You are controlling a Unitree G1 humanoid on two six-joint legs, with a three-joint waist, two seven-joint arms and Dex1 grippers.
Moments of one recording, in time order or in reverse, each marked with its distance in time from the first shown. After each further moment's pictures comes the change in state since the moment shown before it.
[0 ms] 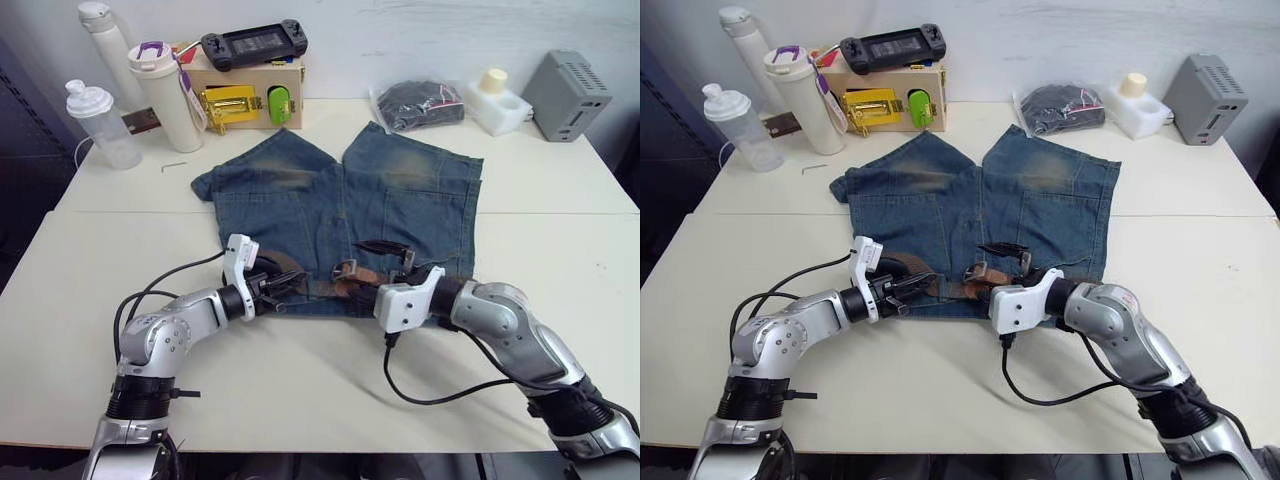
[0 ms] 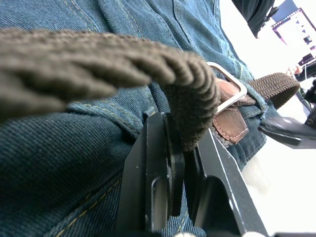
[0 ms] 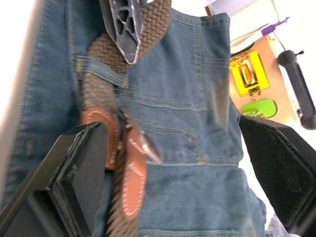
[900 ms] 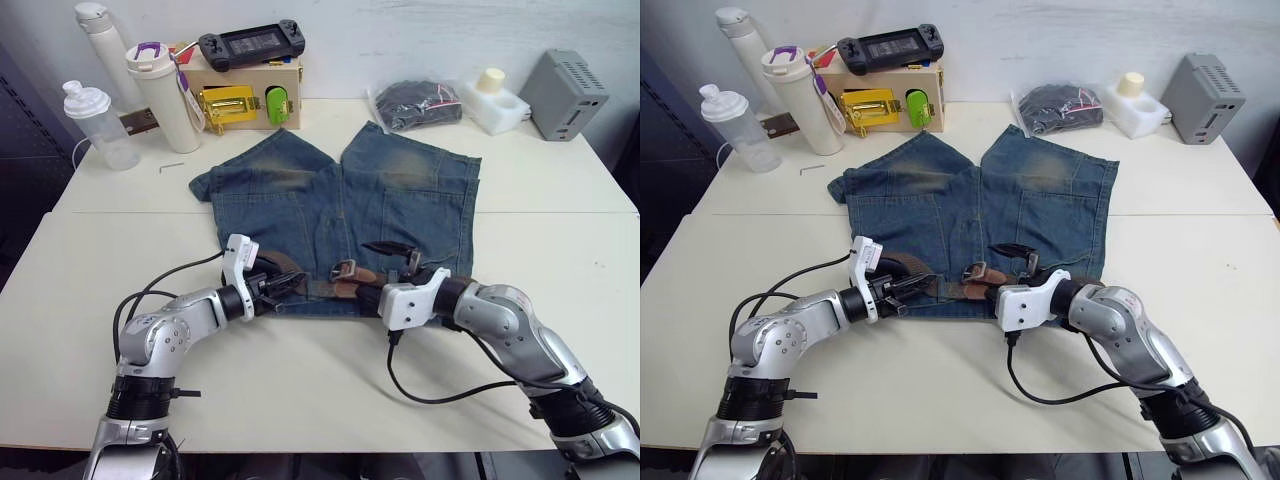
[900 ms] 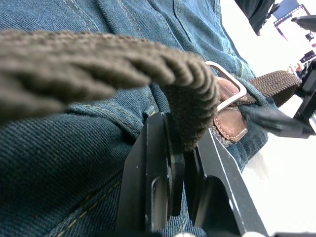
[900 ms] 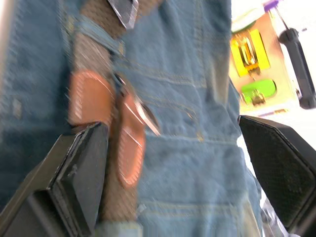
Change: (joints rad) left arm 0.000 -0.004 0.007 -0.006 0.018 0.010 -0.011; right arm -0.003 0.011 -0.038 0.066 -0.075 -0.008 -0.048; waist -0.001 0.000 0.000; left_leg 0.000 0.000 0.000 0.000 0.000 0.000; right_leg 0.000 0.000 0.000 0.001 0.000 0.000
